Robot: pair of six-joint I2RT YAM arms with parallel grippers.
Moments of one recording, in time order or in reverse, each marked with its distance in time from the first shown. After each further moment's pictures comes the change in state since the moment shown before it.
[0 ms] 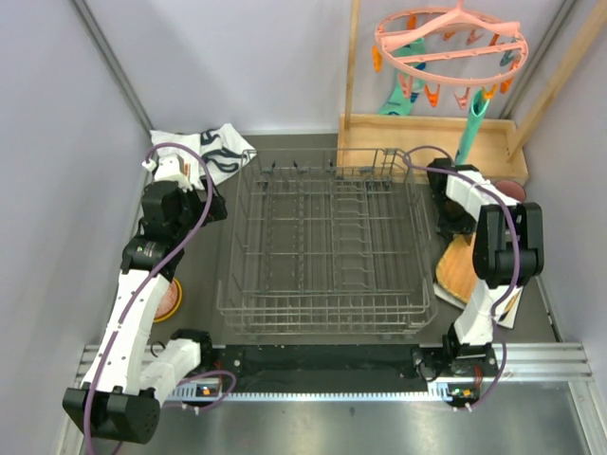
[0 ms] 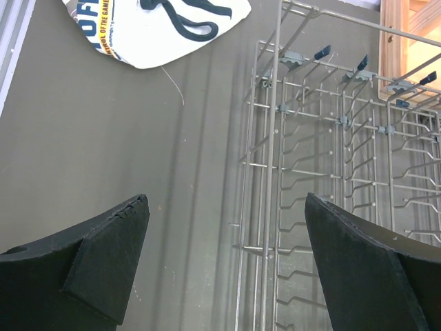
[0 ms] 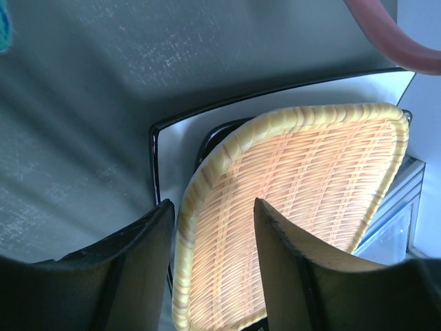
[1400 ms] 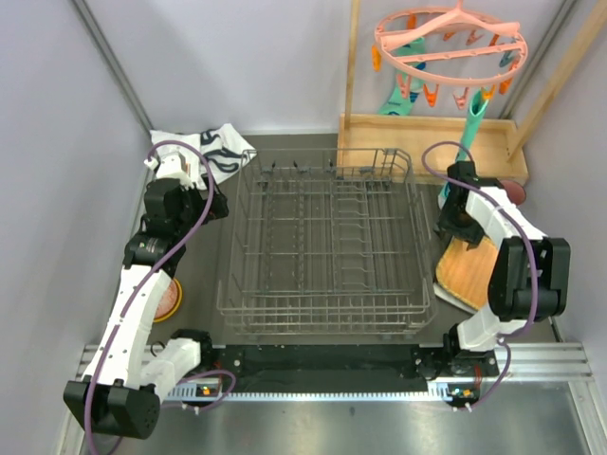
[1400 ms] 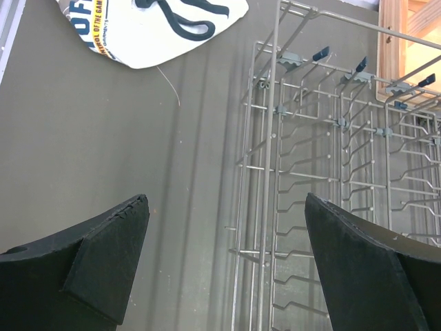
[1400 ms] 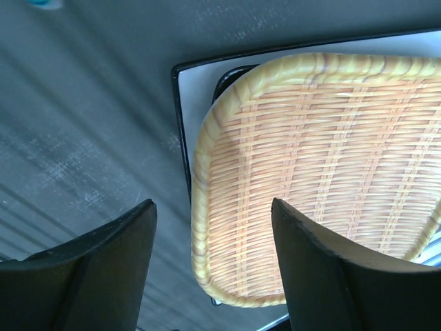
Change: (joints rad) left arm 0.000 0.029 0.001 0.021 0.008 -0.012; right arm -0.075 -0.264 -0.172 0.117 -0.251 0.024
